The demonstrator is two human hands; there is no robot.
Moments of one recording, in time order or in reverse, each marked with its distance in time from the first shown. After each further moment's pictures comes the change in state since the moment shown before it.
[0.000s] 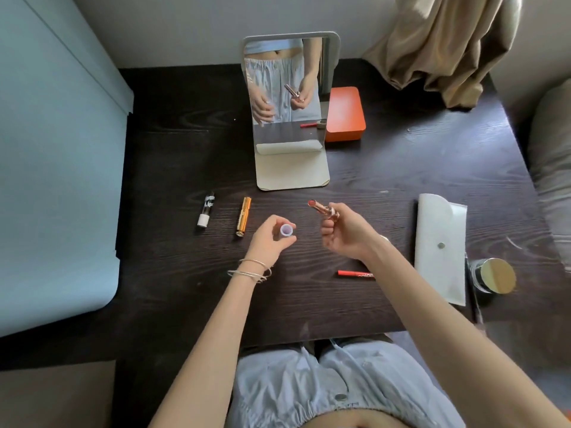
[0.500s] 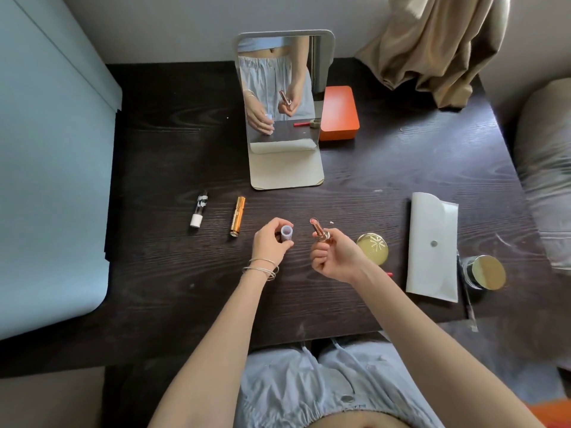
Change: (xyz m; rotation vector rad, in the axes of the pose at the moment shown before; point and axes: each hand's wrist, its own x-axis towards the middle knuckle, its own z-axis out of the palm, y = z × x) left_hand 0.024 -0.022 0.028 0.134 0.117 0.078; right_hand 0.001 0.041 -0.014 0.210 0.010 0.128
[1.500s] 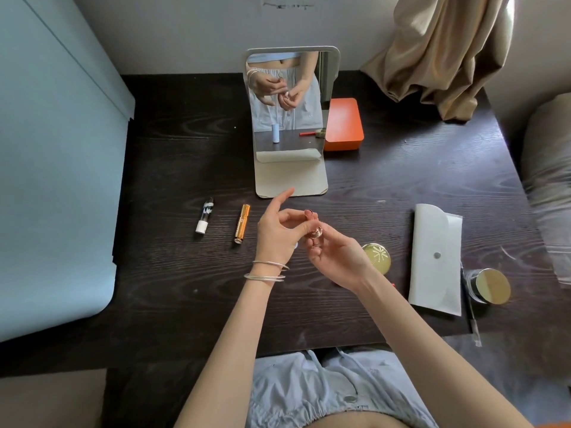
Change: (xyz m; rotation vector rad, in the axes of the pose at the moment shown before) left_hand -0.027 0.073 -0.033 -0.479 0.077 0.128; right_hand -0.036 -0.002 0.033 0.024 -0.331 -0.233
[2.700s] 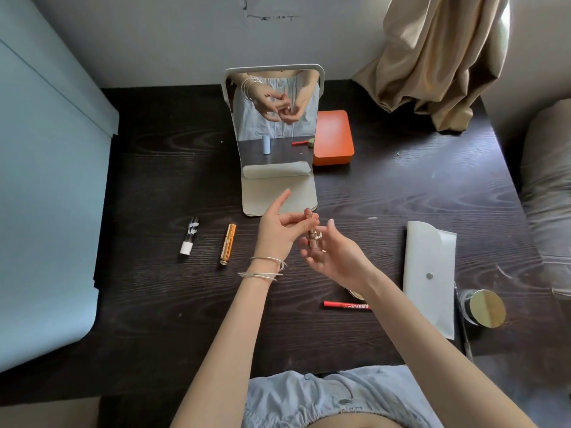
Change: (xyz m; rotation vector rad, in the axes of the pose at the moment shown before) left_hand 0.046 0.020 0.027 -0.051 -0.068 -0.143; right_hand 0.015 -0.050 -0.007 -0.369 0.099 0.024
